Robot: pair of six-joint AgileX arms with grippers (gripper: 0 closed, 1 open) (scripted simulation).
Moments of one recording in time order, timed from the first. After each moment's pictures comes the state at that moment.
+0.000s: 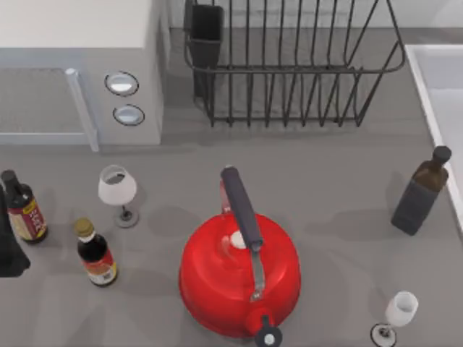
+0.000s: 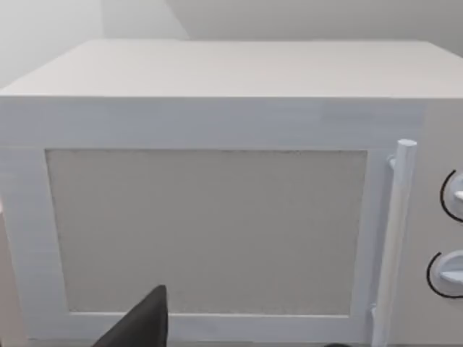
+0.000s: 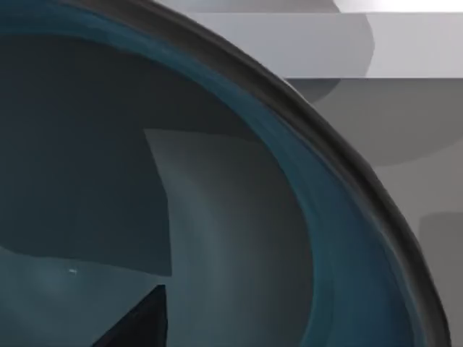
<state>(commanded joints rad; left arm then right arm) 0.00 0.00 0.00 0.00 0.00 0.00 -0.75 1.83 1.07 -0.77 -0.04 -0.73</state>
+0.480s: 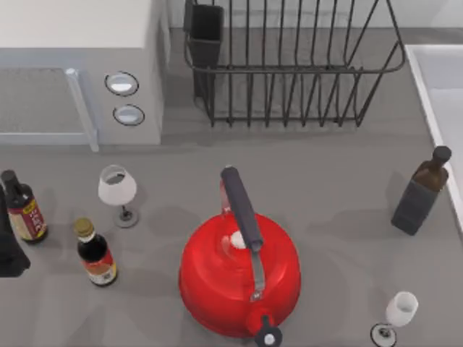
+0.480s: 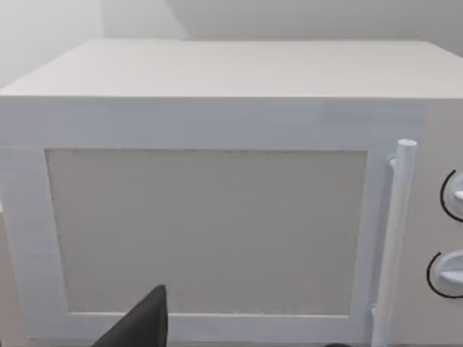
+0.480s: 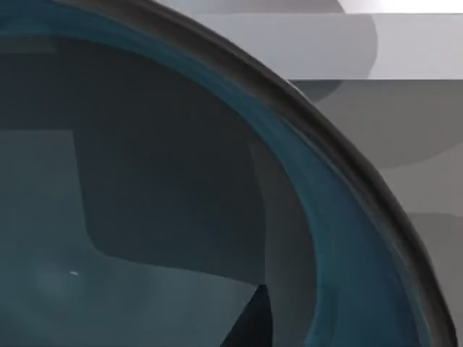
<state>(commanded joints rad) 0.00 0.00 0.00 0.00 0.00 0.00 -0.75 1.83 1.07 -0.77 -0.04 -0.73</state>
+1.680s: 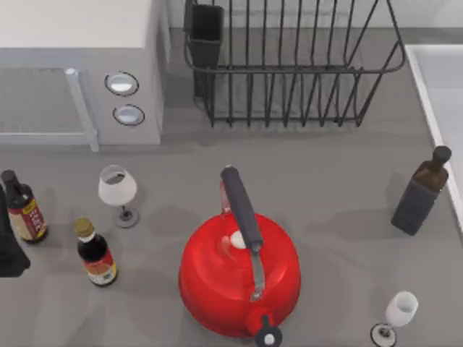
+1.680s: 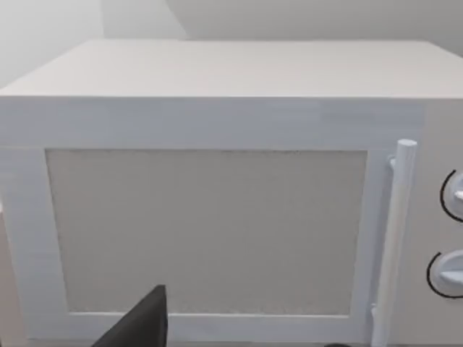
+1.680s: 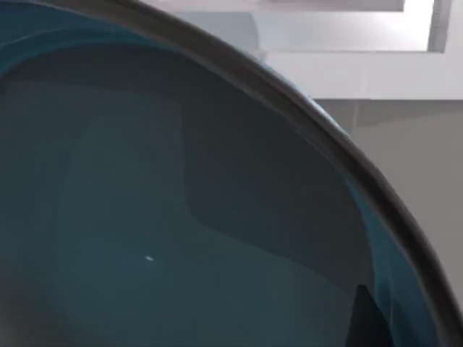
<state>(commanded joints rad) 0.00 0.00 0.00 0.00 0.00 0.00 -0.76 1.82 1.23 -0.94 -0.04 -0.75</state>
